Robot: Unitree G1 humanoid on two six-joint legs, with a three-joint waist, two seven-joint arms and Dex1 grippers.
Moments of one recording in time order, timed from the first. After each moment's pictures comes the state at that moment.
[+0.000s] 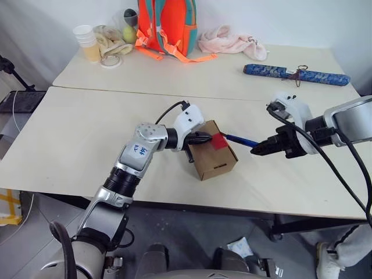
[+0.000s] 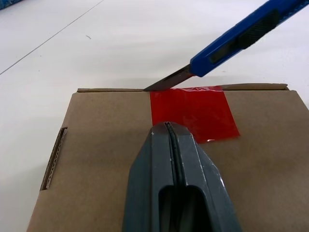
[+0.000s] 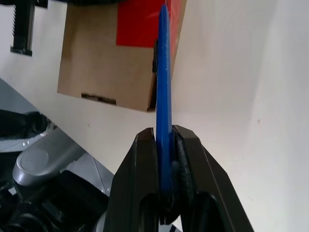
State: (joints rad) left arm -0.85 0.27 -0.26 0.24 -0.07 0.50 -0.82; right arm -1.17 -1.20 0.47 0.09 1.95 1.52 -0.21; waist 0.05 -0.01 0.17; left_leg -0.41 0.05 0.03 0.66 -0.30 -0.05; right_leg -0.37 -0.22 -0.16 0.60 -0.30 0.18
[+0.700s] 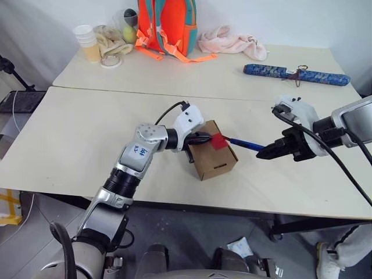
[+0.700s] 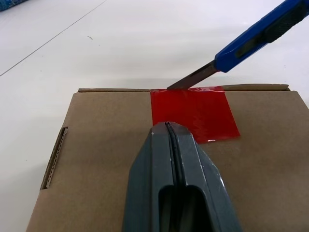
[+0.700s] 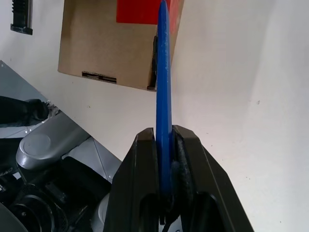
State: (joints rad) left arm -0.84 0.27 -0.26 0.22 -0.07 0.50 -0.80; right arm -1.21 -1.27 0.51 0.08 1.95 1.56 -0.14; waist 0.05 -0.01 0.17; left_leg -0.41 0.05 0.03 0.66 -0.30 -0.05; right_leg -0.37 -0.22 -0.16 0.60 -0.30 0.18
